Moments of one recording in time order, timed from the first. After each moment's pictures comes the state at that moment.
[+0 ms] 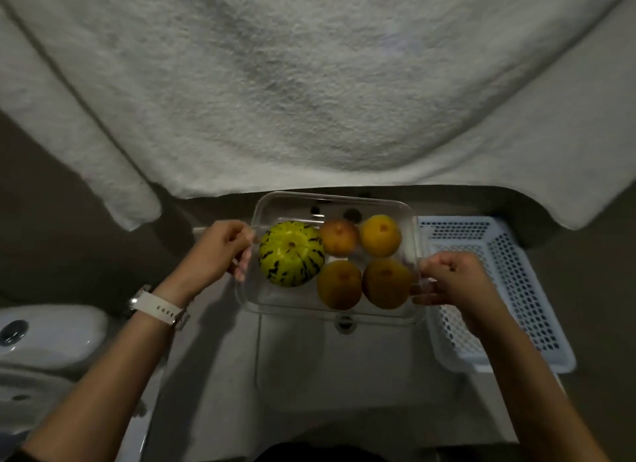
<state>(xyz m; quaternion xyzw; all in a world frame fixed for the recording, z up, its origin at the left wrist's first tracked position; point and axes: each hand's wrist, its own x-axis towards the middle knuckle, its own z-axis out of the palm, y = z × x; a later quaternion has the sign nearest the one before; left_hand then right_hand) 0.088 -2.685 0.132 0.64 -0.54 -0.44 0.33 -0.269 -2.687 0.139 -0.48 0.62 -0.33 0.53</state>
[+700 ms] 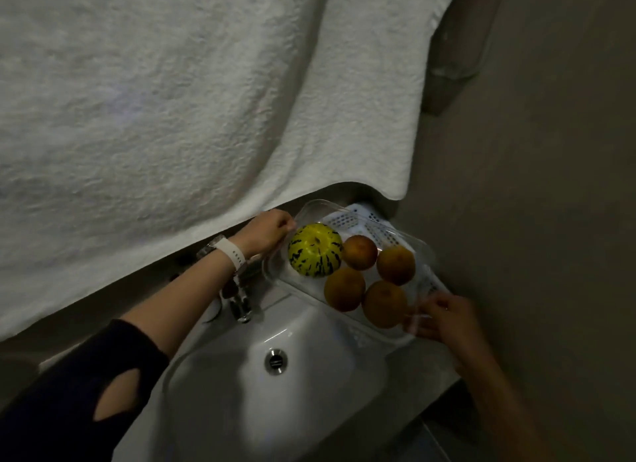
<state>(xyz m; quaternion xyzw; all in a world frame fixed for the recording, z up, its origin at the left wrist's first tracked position) -0.183 -2.861 0.124 0.45 -0.83 -0.33 0.05 -0.413 -2.610 0.092 -0.17 0.72 -0.49 0.46</state>
